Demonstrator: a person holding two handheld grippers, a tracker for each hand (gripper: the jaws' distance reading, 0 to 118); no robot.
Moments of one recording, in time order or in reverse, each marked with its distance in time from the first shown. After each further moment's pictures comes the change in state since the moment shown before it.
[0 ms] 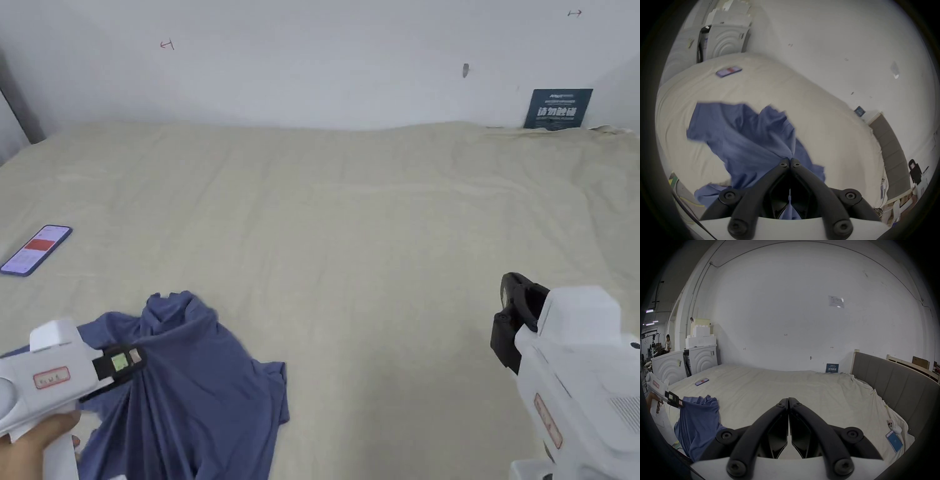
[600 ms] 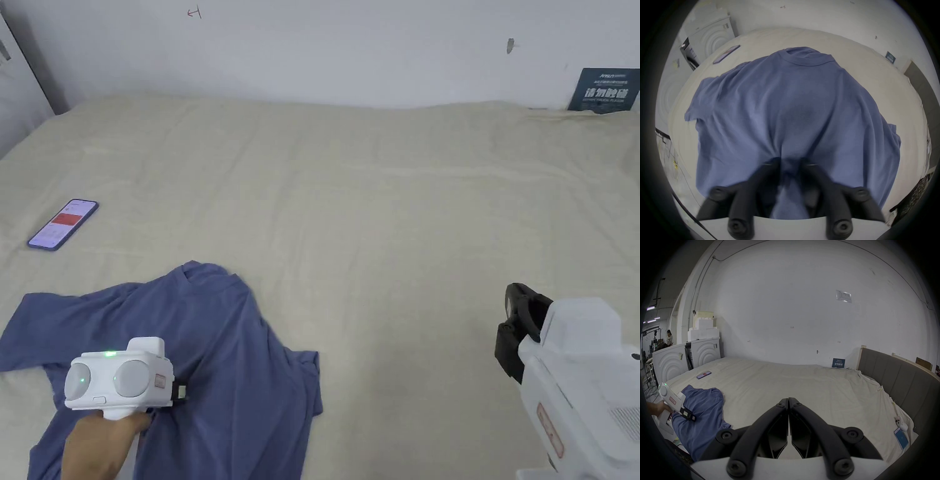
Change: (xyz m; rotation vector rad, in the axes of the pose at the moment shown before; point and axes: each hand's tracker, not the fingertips) left arm -0.041 -0.045 -0.115 -0.372 0.393 -0.313; right arm -0.046 -0.024 -0.039 -0.068 0.041 0.023
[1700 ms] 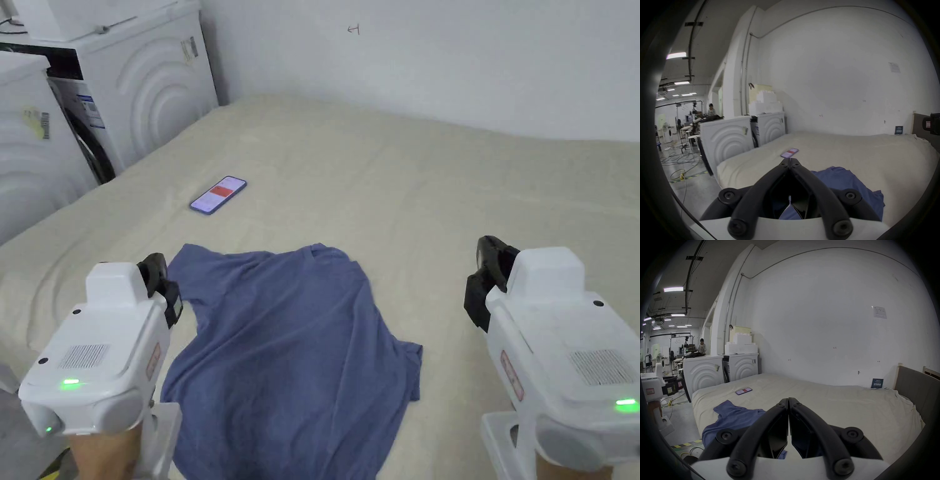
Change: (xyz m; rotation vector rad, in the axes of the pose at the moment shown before) left arm -0.077 -0.100 0.197 0.930 0.226 0.189; right arm -0.115 0.052 0.011 0.164 0.314 0.040
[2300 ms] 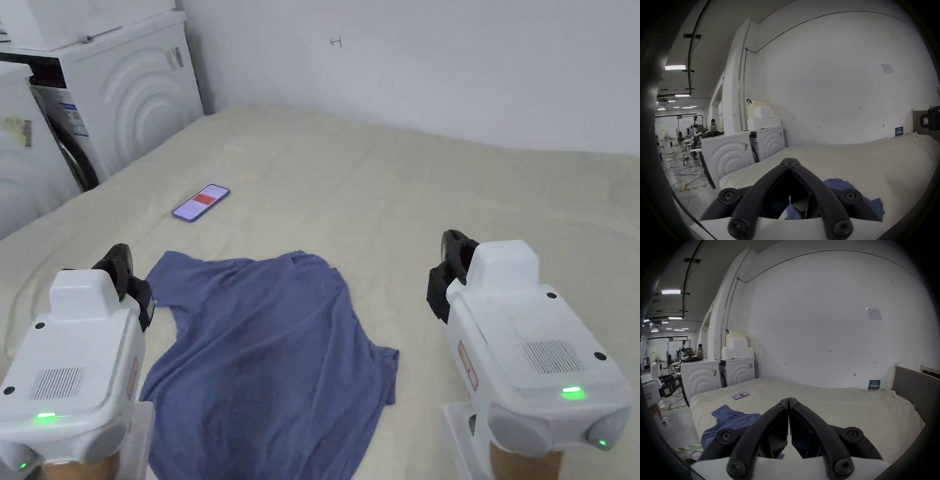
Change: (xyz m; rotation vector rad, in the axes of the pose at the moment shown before) left arm 0.008 0.010 0.044 0.183 0.124 -0.072; right arm -0.012 0.011 -0.006 0.037 0.035 -0.024
